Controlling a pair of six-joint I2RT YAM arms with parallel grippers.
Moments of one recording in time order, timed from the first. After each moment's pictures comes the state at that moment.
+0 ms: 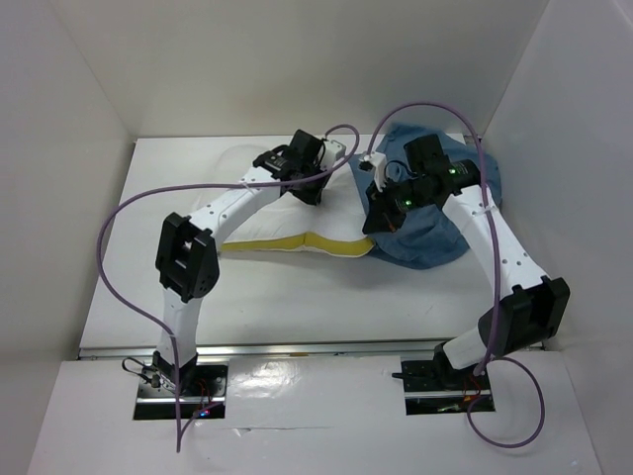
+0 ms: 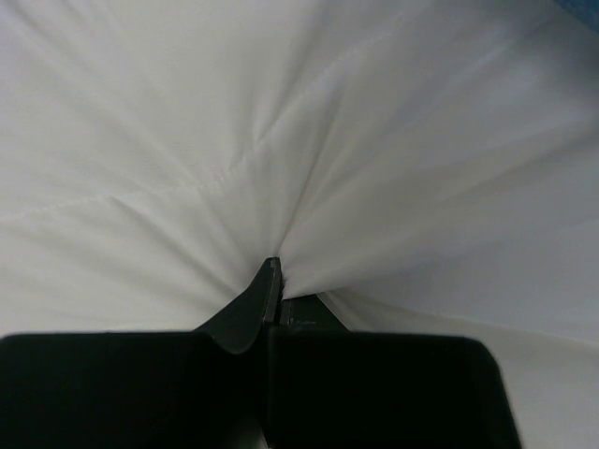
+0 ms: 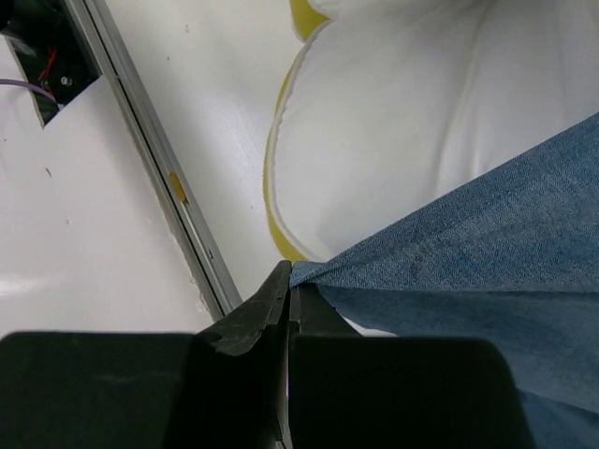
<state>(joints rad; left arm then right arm) -0.57 2.05 1.92 -0.72 0.07 0.01 0.30 1.46 1.51 -1.08 -0.72 -0.46</state>
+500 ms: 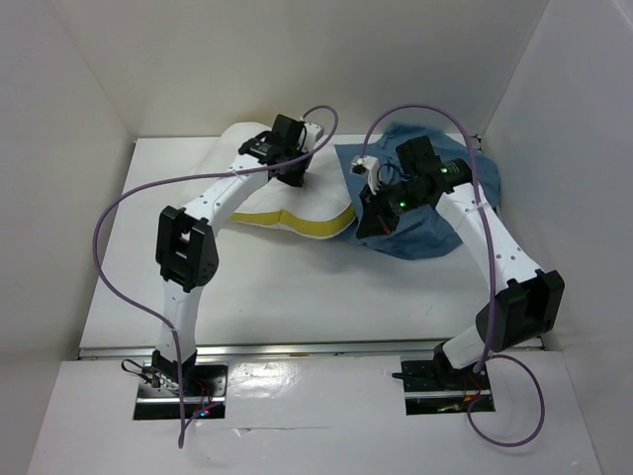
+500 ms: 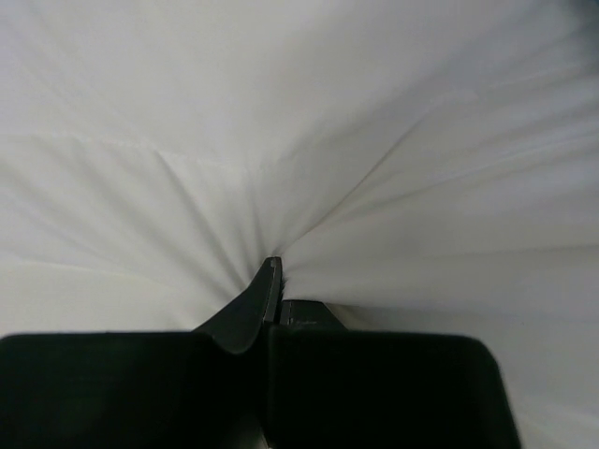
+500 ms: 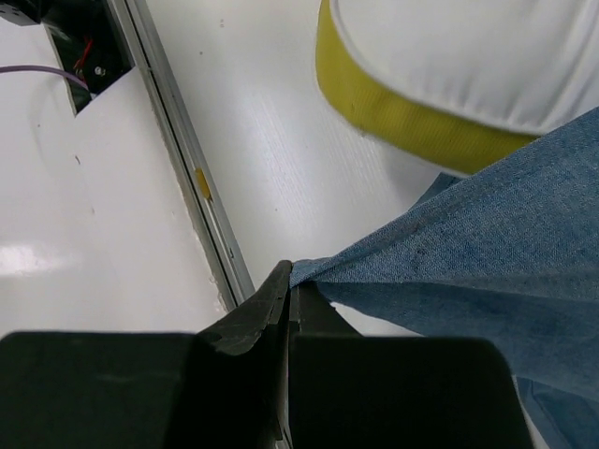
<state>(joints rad) -0.46 2.13 2.02 -0.72 0.02 0.01 0.33 1.49 1.51 -1.10 -0.77 -0.47</state>
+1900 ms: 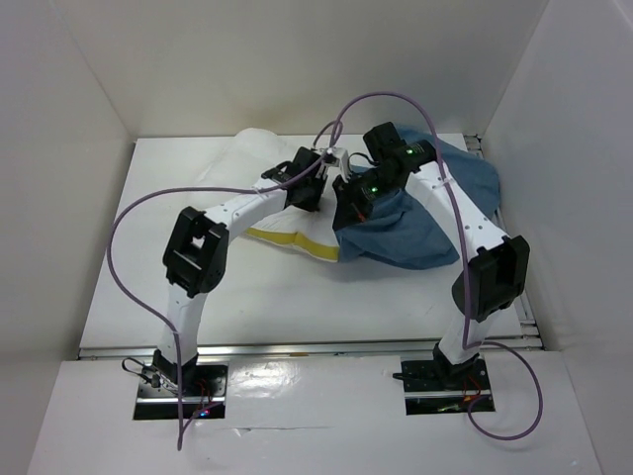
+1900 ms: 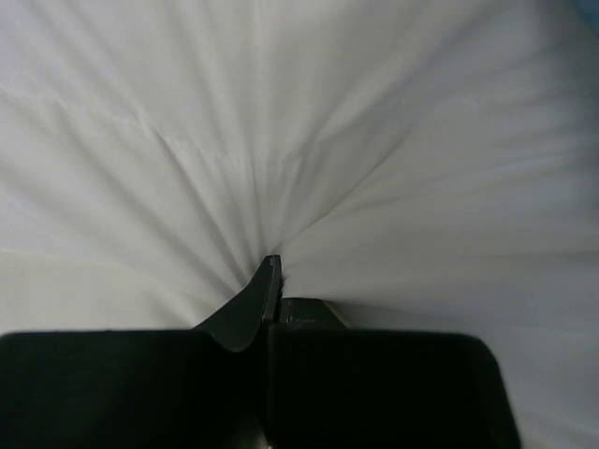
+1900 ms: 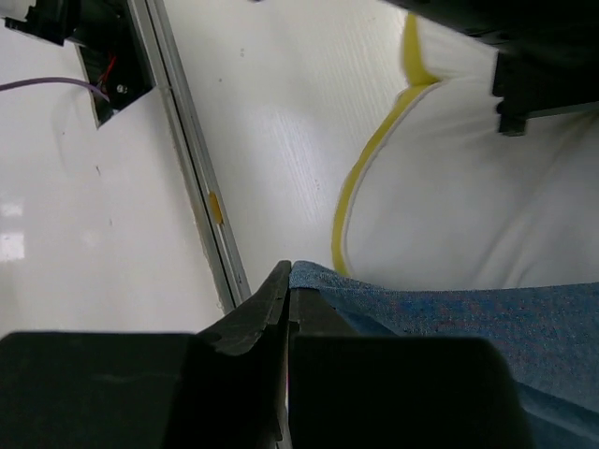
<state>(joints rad) -0.57 2.14 1.79 -0.50 -0.07 -0.18 0.43 1.73 1.74 -1.12 -0.80 -0.44</state>
